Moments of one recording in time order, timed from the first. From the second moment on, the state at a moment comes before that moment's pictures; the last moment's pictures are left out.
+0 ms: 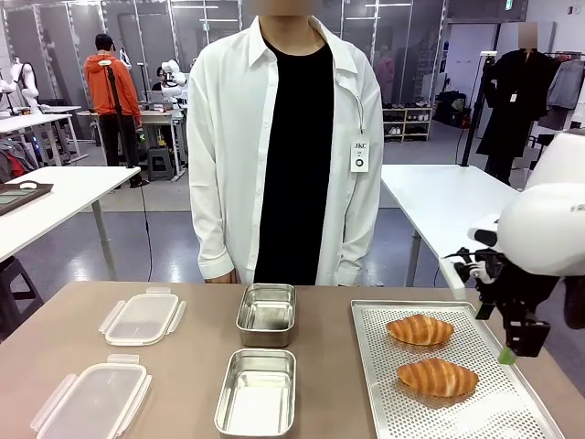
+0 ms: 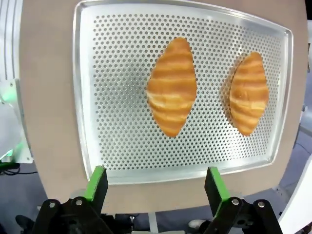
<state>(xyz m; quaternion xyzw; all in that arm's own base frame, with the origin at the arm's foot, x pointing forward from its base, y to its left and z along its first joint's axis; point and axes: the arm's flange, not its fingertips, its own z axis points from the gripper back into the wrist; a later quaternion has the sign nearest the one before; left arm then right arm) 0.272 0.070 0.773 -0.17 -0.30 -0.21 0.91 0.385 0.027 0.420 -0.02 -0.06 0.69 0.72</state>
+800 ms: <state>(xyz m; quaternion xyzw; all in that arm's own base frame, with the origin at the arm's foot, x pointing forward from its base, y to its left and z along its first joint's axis) 0.272 0.070 0.773 -0.17 -0.30 -0.21 0.91 0.416 0.055 0.345 -0.02 -0.05 0.70 0.71</state>
